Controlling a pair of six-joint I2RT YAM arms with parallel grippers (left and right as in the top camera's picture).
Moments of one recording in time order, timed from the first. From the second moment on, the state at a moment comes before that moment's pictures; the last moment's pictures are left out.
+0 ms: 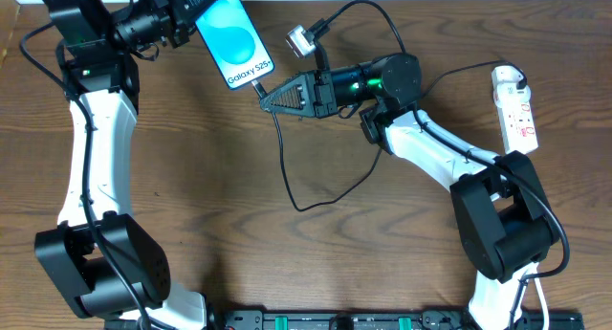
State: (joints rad) left arm 0.20 1.73 1.51 0.19 1.27 -1.22; right arm 0.51 1.99 1.32 1.23 -1.32 1.54
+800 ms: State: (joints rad) left arm 0.16 1.73 1.51 0.19 1.25 -1.17; right arm 0.51 1.99 1.32 1.23 -1.33 1.54
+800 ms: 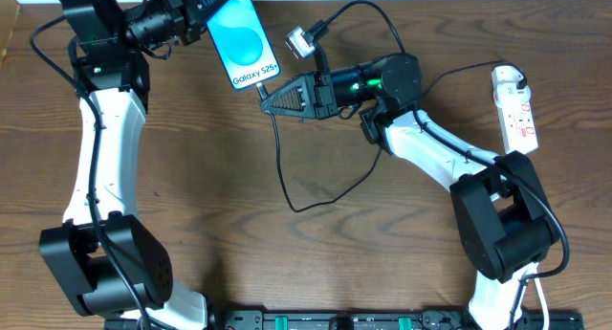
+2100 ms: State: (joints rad) left arm 0.16 1.73 1.51 0.18 1.21 -1.12; right arm 0.51 1.99 1.31 1.16 -1.15 1.54
